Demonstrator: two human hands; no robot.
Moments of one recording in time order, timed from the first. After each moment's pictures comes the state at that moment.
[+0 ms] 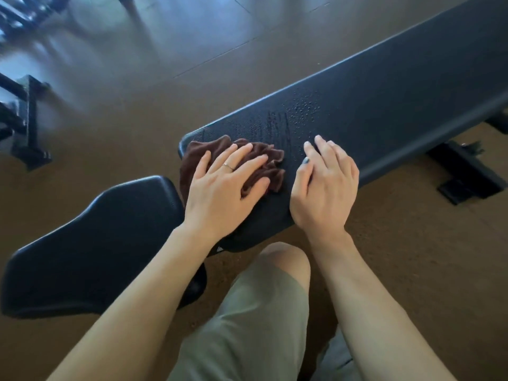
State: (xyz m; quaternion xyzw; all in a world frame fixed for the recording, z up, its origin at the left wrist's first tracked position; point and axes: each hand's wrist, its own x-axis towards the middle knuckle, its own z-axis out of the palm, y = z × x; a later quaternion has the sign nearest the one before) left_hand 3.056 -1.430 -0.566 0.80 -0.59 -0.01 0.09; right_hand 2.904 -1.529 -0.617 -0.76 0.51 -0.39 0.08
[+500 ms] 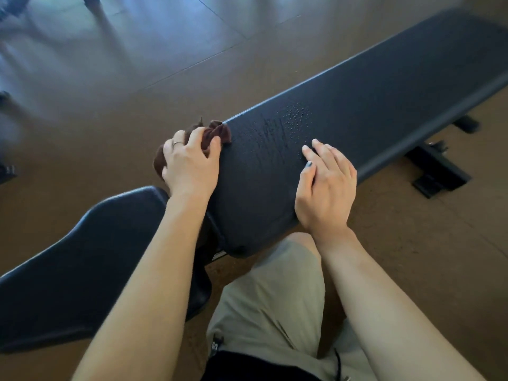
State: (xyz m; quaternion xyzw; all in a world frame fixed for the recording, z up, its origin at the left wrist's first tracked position) left_hand 3.120 -1.471 -0.571 0.91 -0.36 -0.06 0.21; right_hand 2.906 -1.529 -0.617 -0.76 0.53 -0.37 0.07
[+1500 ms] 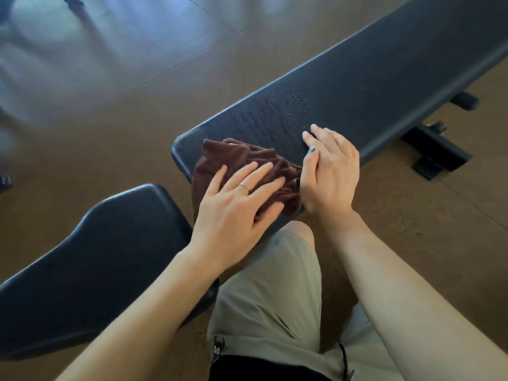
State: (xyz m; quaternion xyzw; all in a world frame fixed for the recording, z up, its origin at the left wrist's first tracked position) left_hand 3.050 -1.396 -0.568 0.70 -0.70 -0.01 0.11; right_hand 2.904 -1.529 -0.617 -0.76 0.52 -0.39 0.07
